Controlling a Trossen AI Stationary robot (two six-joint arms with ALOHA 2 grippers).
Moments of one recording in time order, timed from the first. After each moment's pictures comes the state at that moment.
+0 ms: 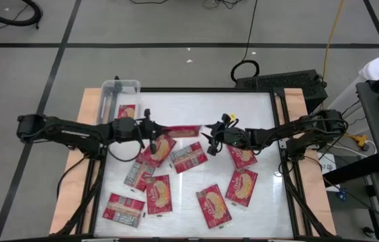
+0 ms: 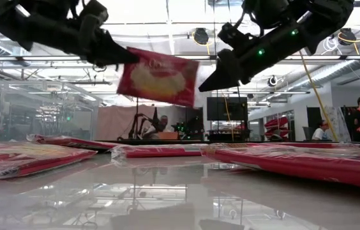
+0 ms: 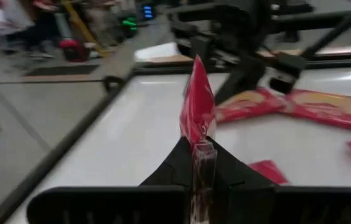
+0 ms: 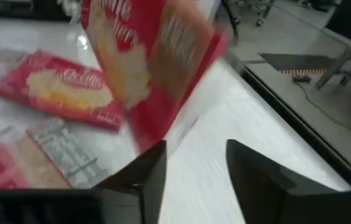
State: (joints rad) left arm 0.09 1.06 0.42 0.46 -0.15 0.12; right arm 0.01 1.49 0.64 0.42 0.48 0.02
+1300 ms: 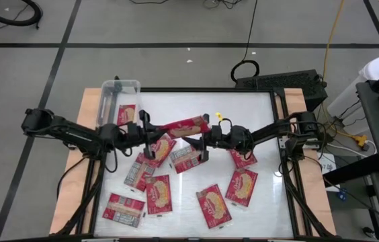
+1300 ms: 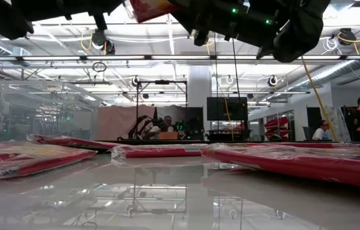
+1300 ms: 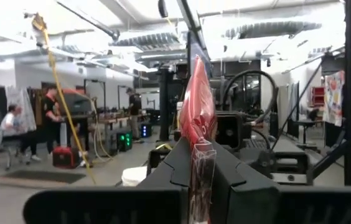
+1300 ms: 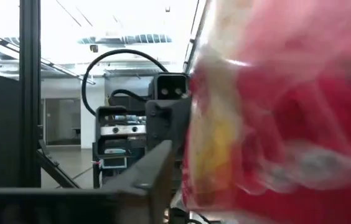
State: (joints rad) left arm -0.12 1.16 0.42 1.14 -0.26 0.16; right arm 0.03 1.80 0.78 1.43 0.05 0.01
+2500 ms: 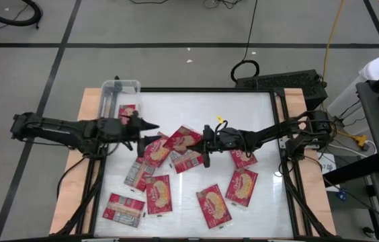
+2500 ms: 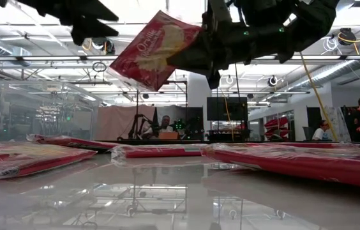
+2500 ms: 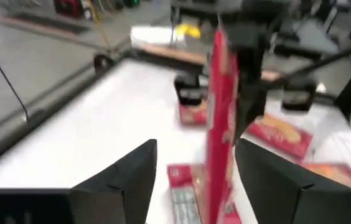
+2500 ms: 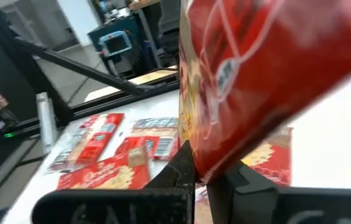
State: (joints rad) left arm -0.08 0.85 0.63 -0.09 -0.26 -0.22; right arm 0.03 1.66 0.73 0.73 -0.01 0.33
